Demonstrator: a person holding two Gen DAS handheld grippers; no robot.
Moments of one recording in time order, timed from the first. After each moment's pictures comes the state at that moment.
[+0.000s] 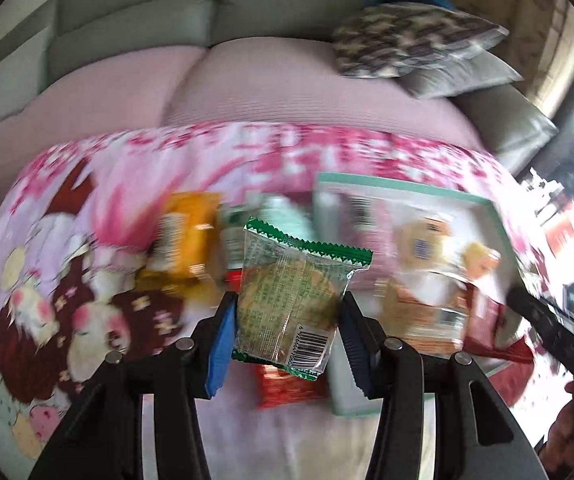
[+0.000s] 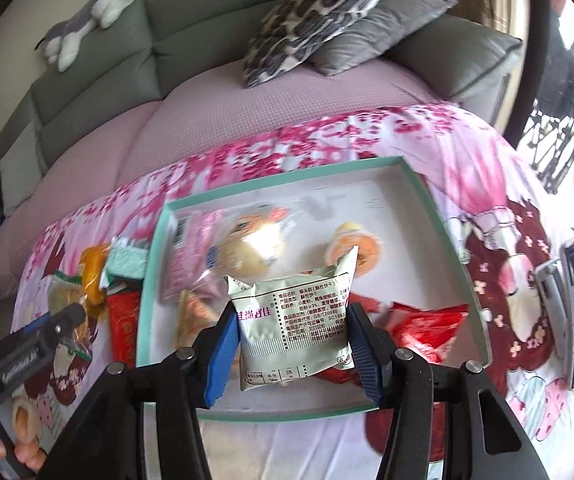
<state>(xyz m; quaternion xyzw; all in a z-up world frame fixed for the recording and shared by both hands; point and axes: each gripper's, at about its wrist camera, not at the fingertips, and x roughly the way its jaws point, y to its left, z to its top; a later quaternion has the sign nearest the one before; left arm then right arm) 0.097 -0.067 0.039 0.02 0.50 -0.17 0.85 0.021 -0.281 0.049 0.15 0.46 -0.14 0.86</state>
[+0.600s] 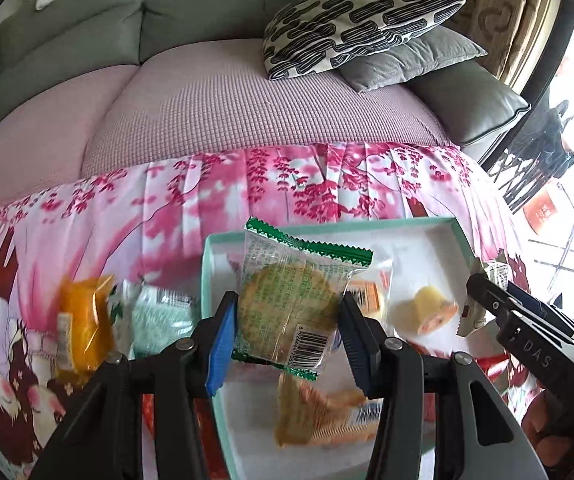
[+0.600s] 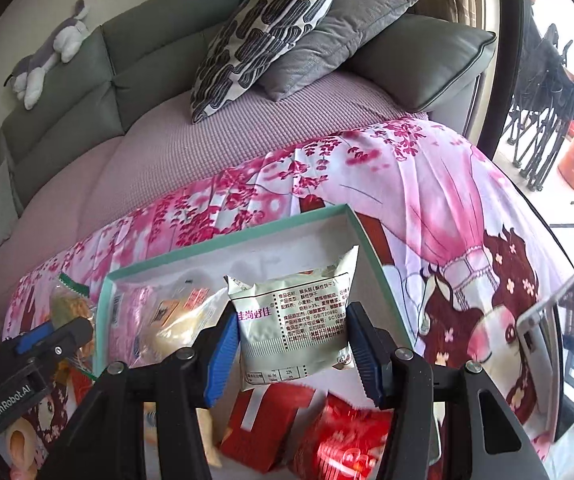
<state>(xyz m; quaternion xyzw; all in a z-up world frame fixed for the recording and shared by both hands) 0.156 -0.160 0.043 0.04 0.50 -0.22 0.84 0.066 -0.358 0.043 0.17 0.44 -0.17 0.86</state>
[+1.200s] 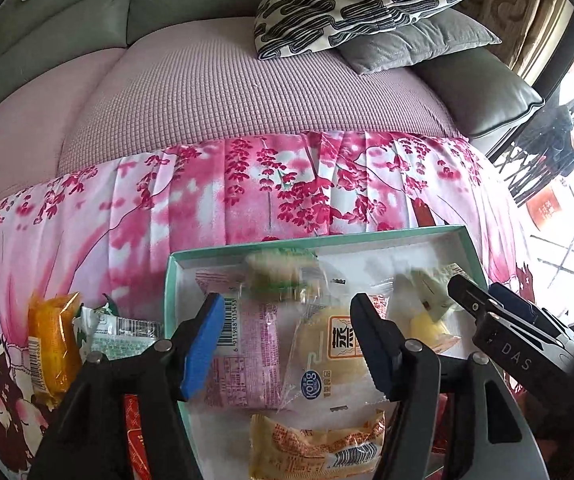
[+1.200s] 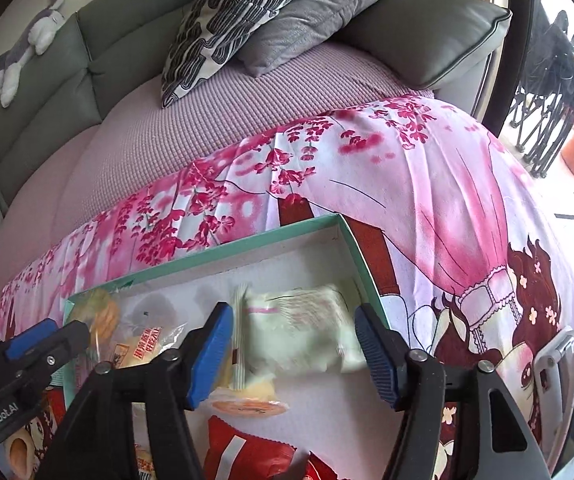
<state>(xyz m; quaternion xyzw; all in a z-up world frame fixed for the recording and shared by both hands) 0.179 -0.191 0.027 0.04 0.53 -0.21 0.82 0.108 -0.391 0.012 0.18 0.48 -0.18 0.84</state>
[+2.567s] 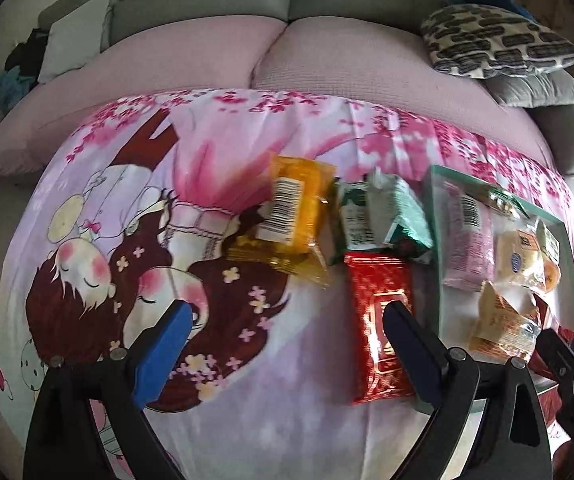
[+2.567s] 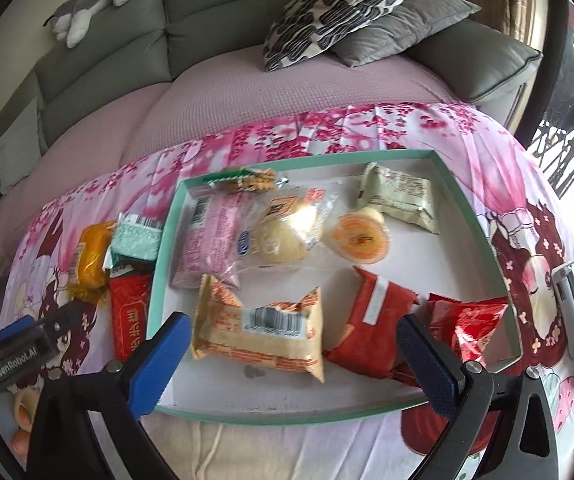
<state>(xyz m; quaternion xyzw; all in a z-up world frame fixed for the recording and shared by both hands) 0.112 -0.001 0.015 0.00 0.53 -0.03 0.84 0.040 -0.238 0.031 0.12 0.48 -0.12 0.86</state>
